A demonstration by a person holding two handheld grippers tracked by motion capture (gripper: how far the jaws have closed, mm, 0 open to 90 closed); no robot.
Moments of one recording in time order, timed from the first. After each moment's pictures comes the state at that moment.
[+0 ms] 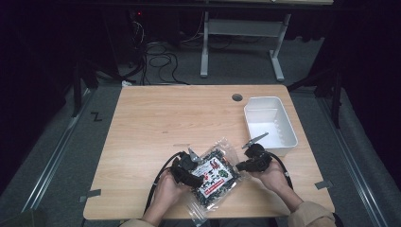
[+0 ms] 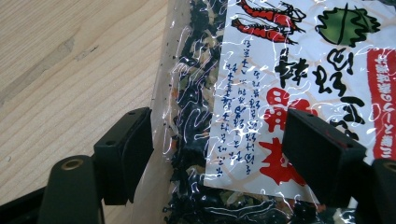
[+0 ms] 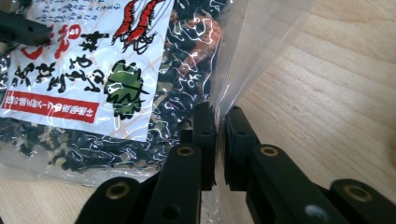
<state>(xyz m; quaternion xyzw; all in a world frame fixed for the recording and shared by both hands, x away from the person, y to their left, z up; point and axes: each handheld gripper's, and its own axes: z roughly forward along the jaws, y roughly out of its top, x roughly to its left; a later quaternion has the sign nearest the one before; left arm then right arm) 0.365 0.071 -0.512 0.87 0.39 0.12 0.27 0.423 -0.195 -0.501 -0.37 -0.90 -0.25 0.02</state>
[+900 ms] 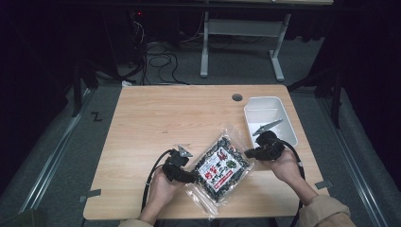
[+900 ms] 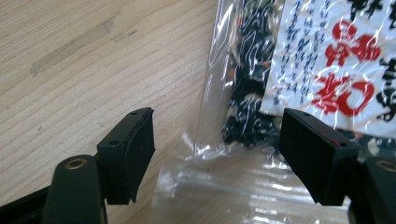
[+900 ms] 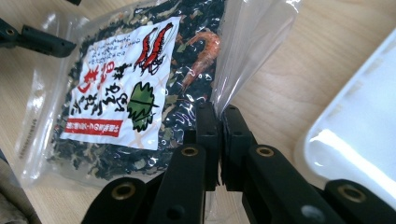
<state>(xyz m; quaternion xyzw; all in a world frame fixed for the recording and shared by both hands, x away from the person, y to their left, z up) 0.369 0.096 -0.511 0.84 0.44 0.10 0.29 0.429 -0.212 -0.437 -0.35 -0.90 -0.27 -0.04</state>
